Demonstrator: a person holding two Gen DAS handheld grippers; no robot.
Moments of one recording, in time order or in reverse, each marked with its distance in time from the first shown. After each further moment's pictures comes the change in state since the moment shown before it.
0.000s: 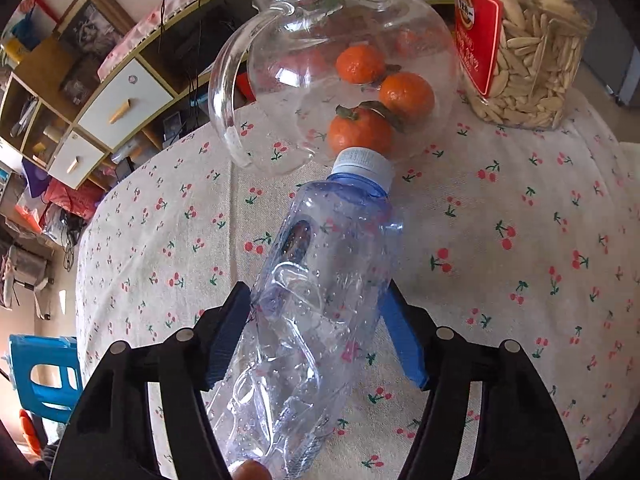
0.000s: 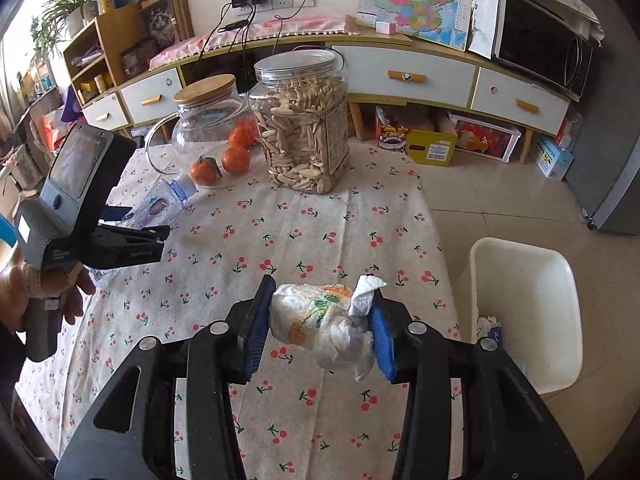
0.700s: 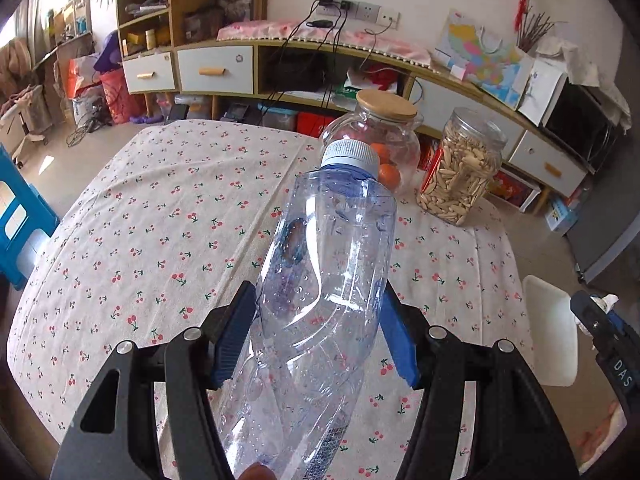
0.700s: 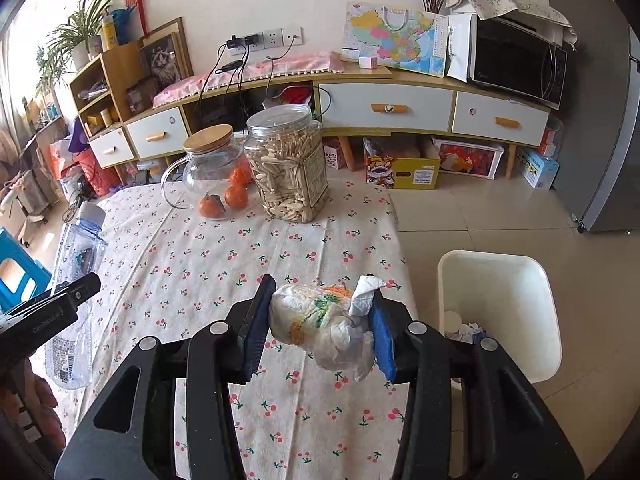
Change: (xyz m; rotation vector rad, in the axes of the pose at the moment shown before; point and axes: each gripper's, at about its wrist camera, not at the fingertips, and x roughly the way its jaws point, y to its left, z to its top) left arm -0.163 -0.009 -0.116 -0.549 -0.270 -0.083; right arm -0.064 -0.028 -0.011 0.038 -0.124 -0.005
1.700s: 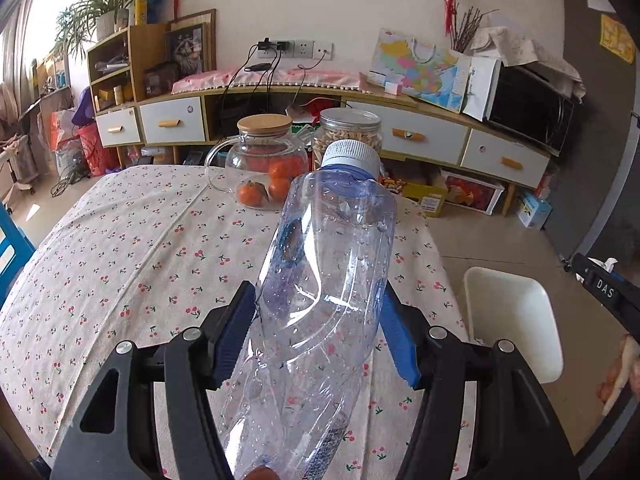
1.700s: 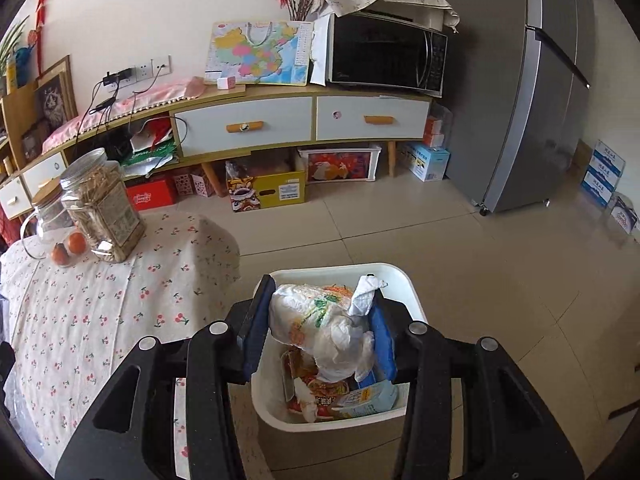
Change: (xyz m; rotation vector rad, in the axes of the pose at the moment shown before) left arm -0.012 -0.137 -0.054 0.127 -0.161 -0.055; right arm 0.013 -0.163 -0.004 0.163 -0.080 -0.355
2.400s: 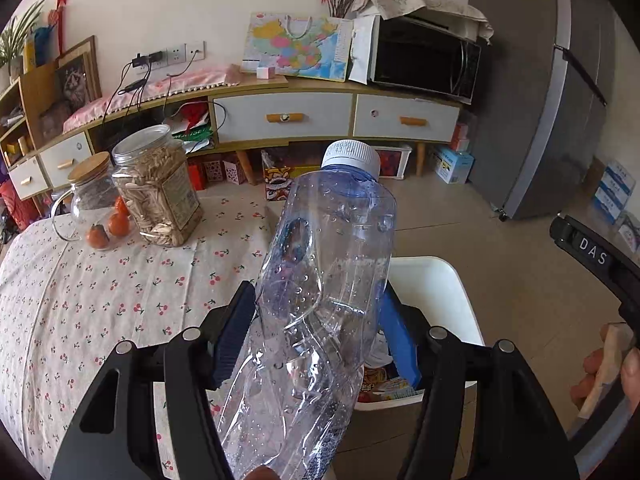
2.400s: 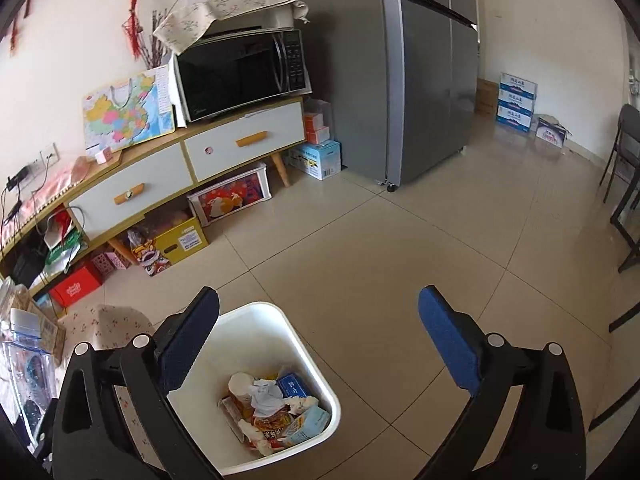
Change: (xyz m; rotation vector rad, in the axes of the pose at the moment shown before) left arm 0.024 -0.178 0.022 0.224 0.058 -0.239; right arm -0.009 -0.143 0.014 0.363 -0.033 -0.238
